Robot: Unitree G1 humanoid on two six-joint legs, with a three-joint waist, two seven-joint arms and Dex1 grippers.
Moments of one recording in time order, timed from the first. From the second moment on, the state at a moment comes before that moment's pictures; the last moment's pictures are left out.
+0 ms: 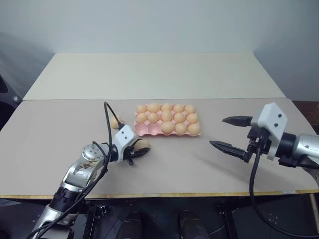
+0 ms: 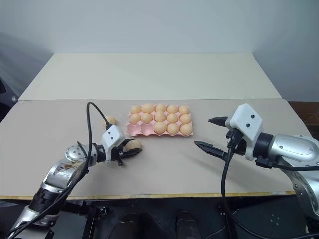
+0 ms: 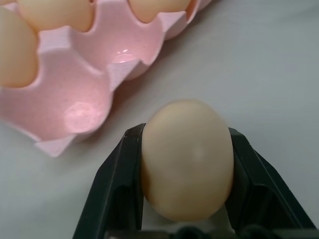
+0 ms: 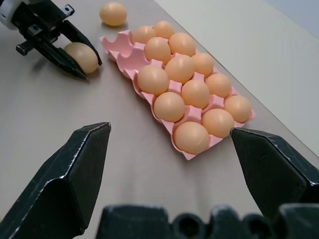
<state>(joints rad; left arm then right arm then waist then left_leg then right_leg) -0.33 0.56 -0.14 -0.11 -0.23 0.46 -0.81 -0.17 -0.94 -0.32 -0.66 0.62 0.77 0.80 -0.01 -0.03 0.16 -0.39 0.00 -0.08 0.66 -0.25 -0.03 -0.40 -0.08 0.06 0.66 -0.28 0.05</state>
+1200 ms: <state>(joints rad) -0.54 0.61 0.01 -0.29 -0.34 0.69 -0.78 -0.14 -0.94 -0.39 -0.73 0.73 0.81 0.73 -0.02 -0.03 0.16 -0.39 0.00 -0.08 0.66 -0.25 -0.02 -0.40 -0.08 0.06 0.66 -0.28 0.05</state>
